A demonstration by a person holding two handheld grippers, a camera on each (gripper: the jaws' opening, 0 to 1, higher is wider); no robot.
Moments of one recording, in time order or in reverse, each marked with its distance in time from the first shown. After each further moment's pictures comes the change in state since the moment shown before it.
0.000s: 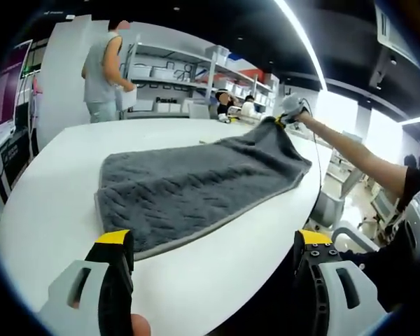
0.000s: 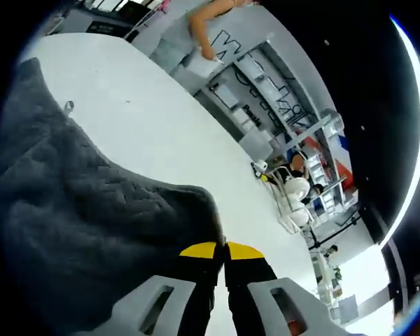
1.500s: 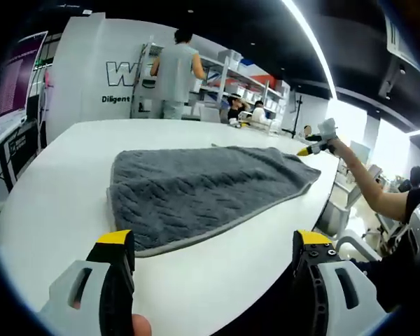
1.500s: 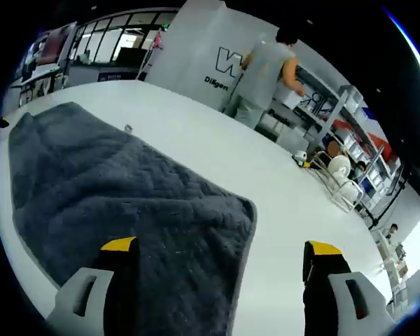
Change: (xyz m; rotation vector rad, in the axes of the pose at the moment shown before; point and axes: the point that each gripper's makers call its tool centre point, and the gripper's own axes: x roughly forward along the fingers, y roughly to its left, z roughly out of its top) left arm -0.003 0.016 0.000 -0.049 -0.027 0.049; right arm -0.102 0.076 -0.067 0.284 -0.193 0.358
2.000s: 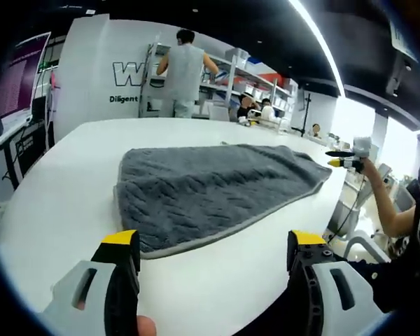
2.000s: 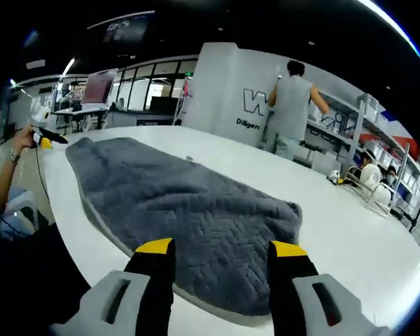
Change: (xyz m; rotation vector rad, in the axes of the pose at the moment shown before) left arm 0.013 0.017 -0.005 0.002 0.001 0.078; right arm -0.066 0.060 -0.041 0.061 -0.243 0.229
